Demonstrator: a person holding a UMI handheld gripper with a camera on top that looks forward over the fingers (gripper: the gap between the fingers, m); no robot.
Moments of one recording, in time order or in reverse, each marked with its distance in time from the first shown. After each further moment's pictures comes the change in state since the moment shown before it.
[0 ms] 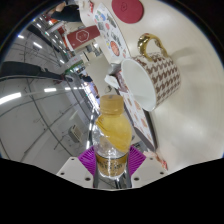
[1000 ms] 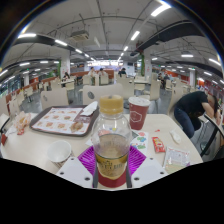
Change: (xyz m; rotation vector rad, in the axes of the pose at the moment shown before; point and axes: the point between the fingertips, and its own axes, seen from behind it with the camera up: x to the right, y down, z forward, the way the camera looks) arm -0.036 -0.253 -0.118 0.060 0.639 -1.930
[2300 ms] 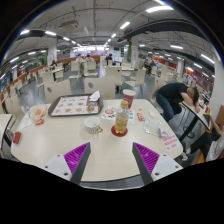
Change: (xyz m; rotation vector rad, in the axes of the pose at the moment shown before) arm -0.081 0.014 -0.265 -0.192 0.165 0.035
